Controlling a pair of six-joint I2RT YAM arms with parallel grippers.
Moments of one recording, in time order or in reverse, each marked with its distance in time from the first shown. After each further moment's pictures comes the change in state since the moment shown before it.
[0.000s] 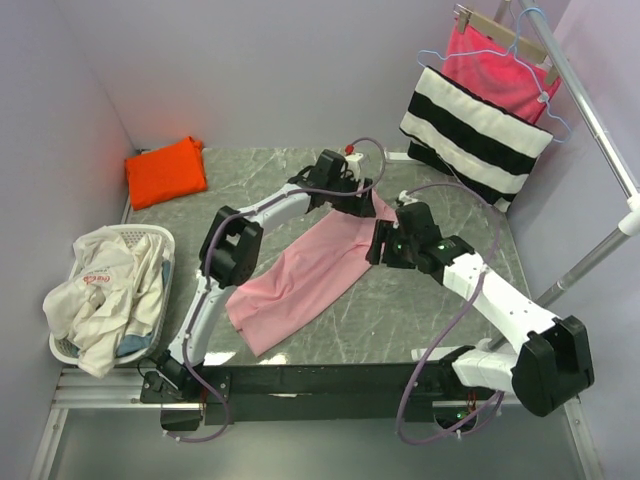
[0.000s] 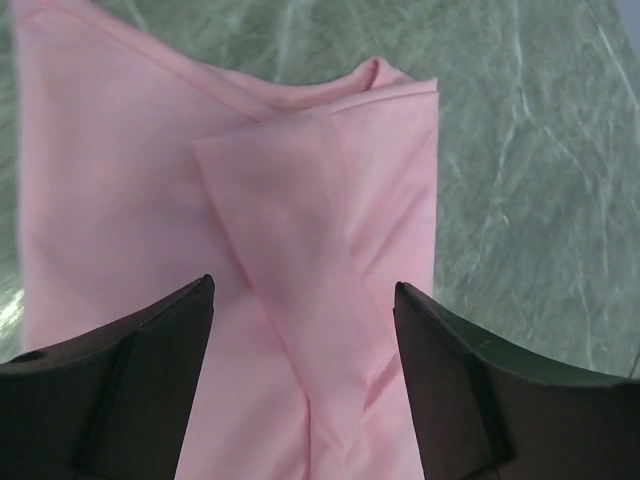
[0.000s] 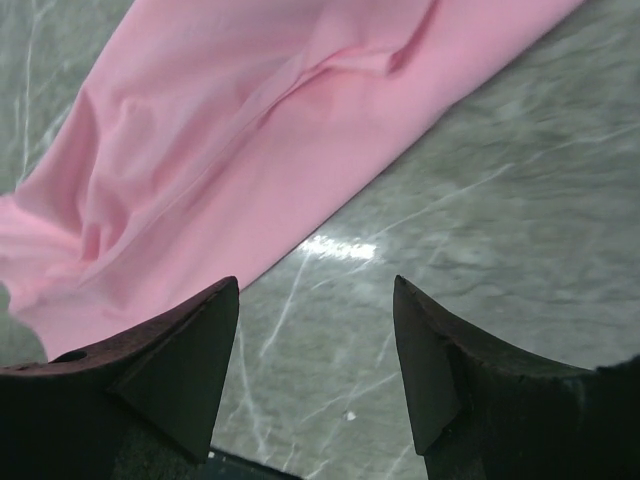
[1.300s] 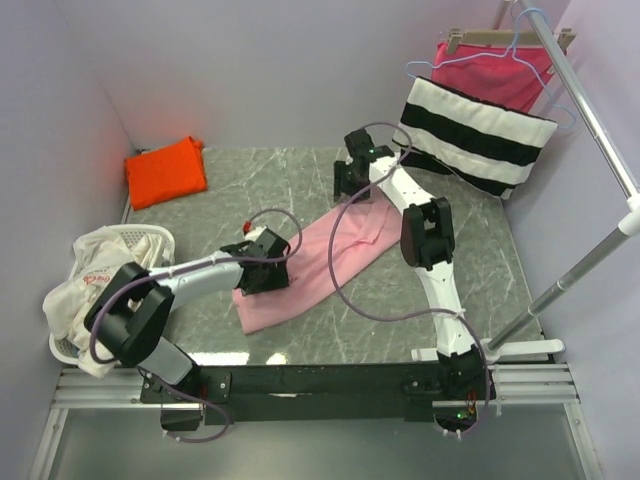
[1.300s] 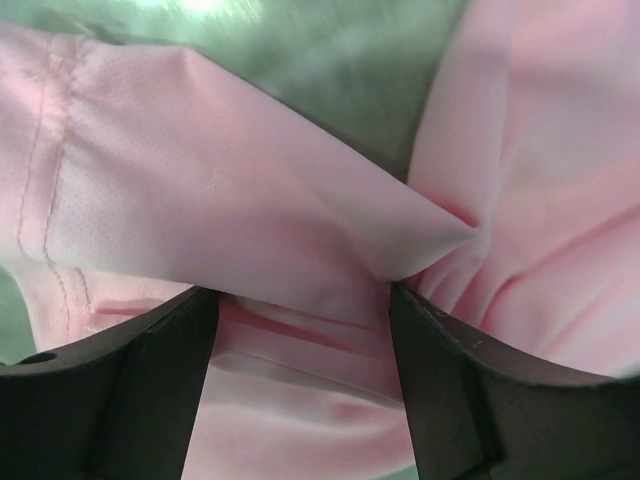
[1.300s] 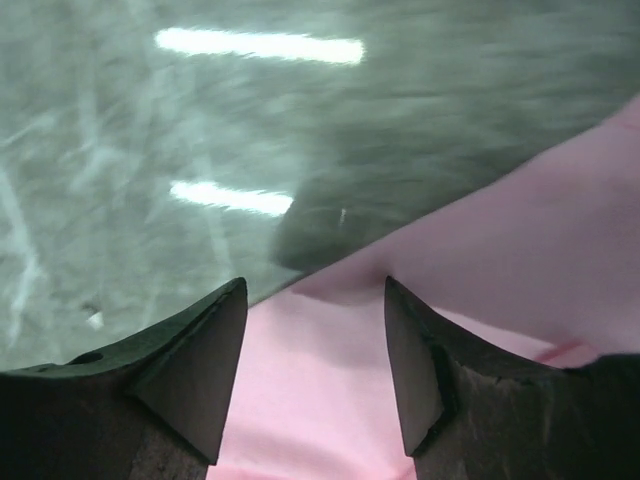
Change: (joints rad) left arm -0.023 -0.845 -1.176 -0.182 -0.692 -0.529; right arm -0.095 1.346 1.456 -0.359 -0.080 -0.156
